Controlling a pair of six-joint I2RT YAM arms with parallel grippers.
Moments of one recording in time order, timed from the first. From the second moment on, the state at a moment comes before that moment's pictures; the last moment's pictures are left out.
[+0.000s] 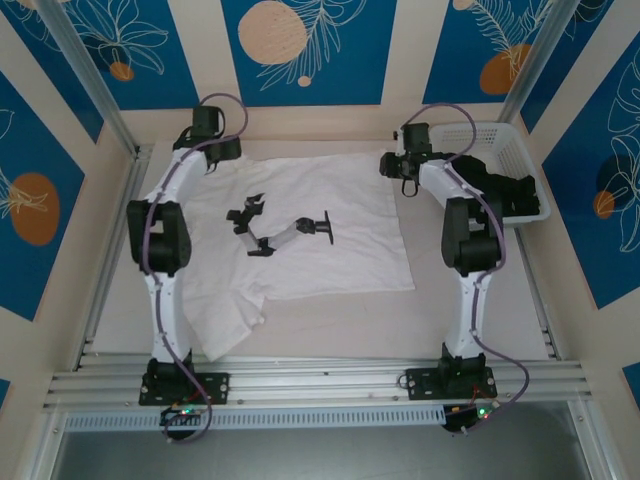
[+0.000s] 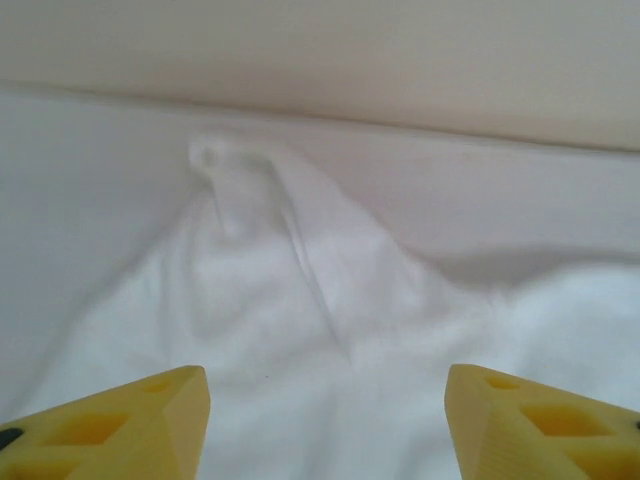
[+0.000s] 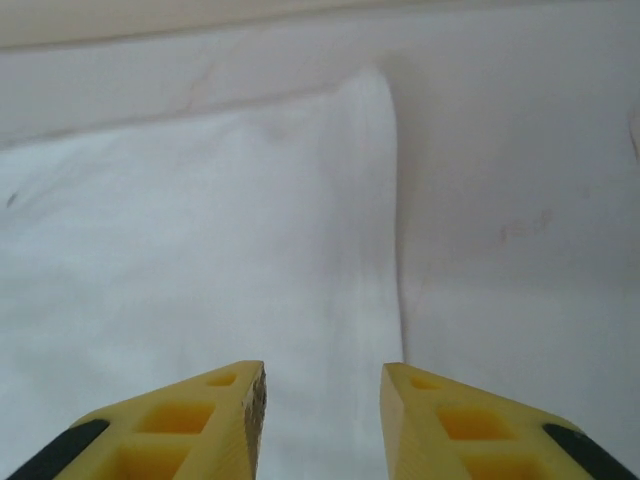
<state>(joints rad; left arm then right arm) -0.10 2.17 1.91 -0.50 -0.04 -0.19 0.13 2.11 1.67 -0.40 -0.09 0.20</state>
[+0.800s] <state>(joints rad) -0.36 0.97 0.60 -0.65 0.05 -0.58 0.19 1.50 0.76 -0.72 -0.09 0.64</state>
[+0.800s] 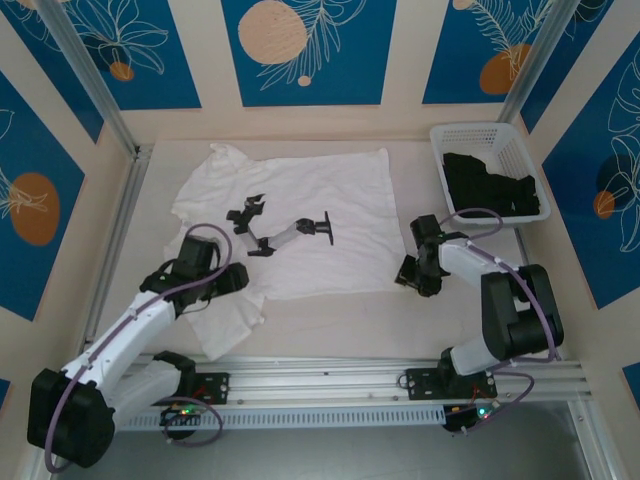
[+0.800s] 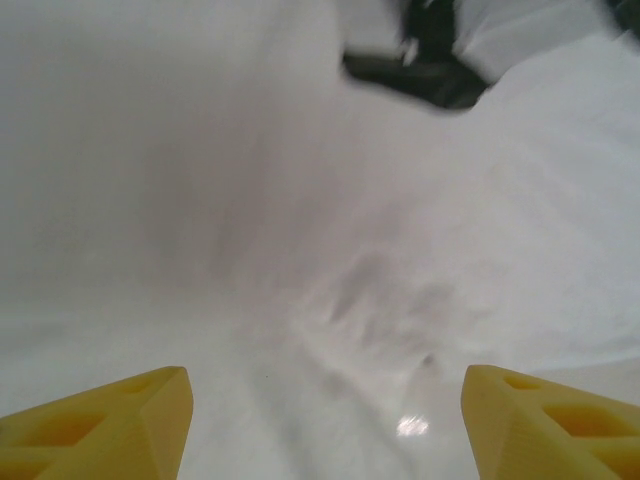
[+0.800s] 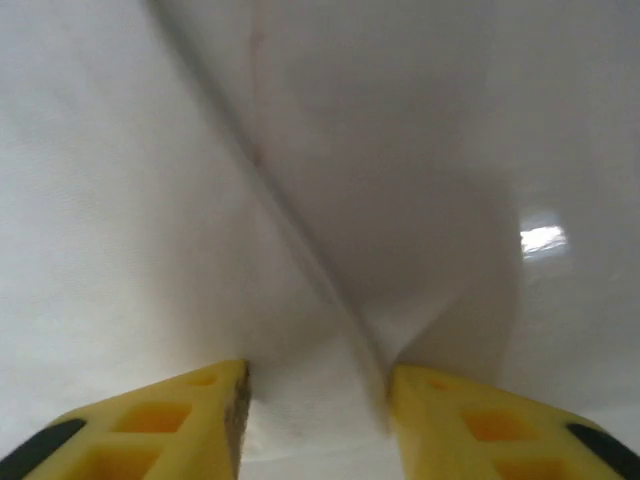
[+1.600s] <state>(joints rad) -0.50 1.07 0.49 -1.05 0.02 -1.01 0.21 1.40 0.77 -0.54 -0.25 0.59</state>
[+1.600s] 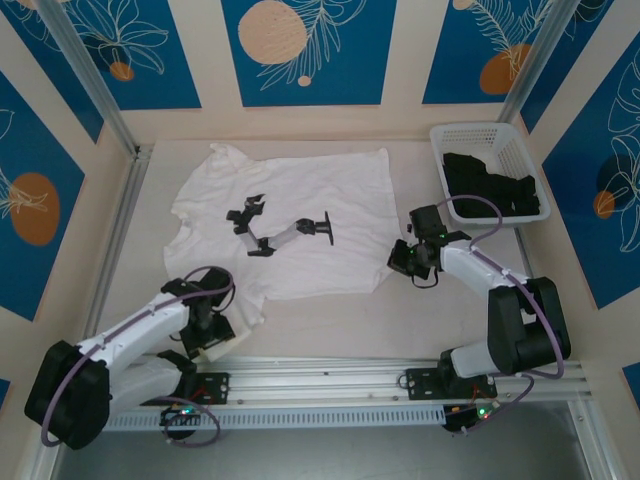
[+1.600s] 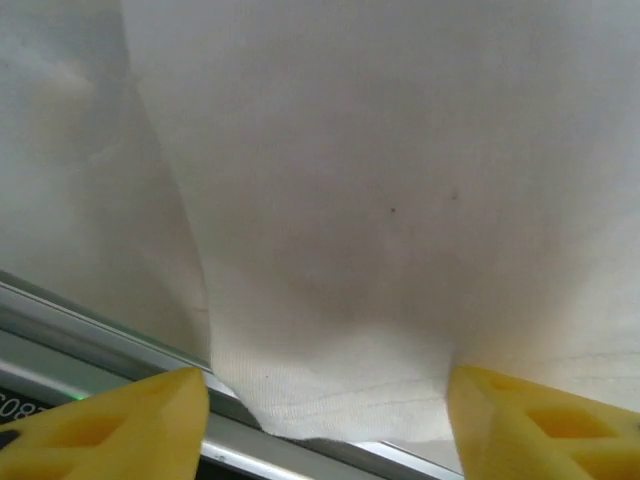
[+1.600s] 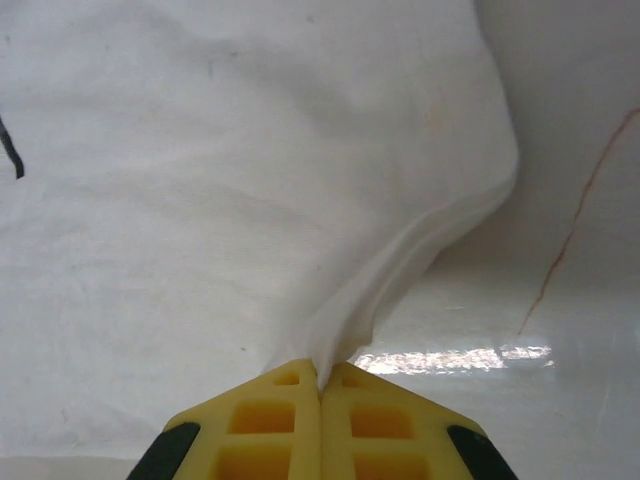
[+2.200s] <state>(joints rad) -0.49 0.86 0.59 -1.02 -0.03 -0.93 0.16 1.27 0.73 -0.51 -0.28 0.55</state>
